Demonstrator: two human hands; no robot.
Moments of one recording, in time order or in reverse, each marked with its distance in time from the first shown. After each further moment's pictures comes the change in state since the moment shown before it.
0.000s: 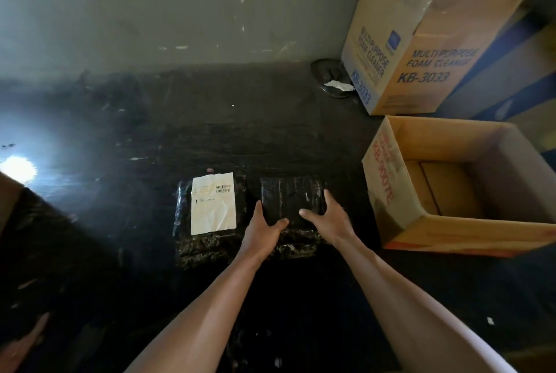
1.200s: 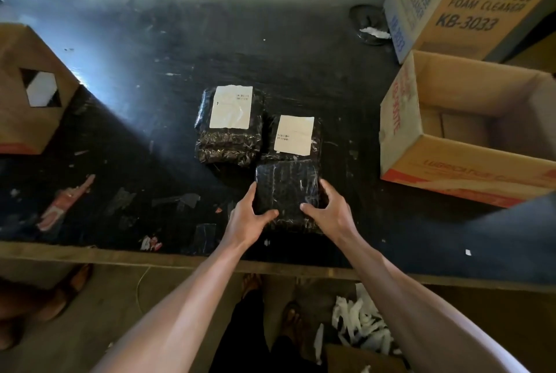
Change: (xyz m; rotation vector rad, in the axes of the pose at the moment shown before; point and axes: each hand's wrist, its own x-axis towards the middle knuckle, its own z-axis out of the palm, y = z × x) left_hand -0.169 -0.119 0.037 0.037 0.176 0.166; right_hand -0.141 0.127 0.030 0.045 -0.119 -0.246
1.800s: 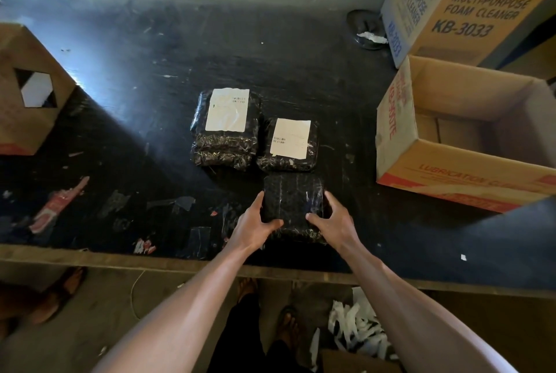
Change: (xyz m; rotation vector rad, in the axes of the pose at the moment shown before) left_hand 0.008 -0.006 0.023 0.070 -0.094 -0.060; right_hand 0.012 0.033 -0.006 -0.004 0.002 0.064
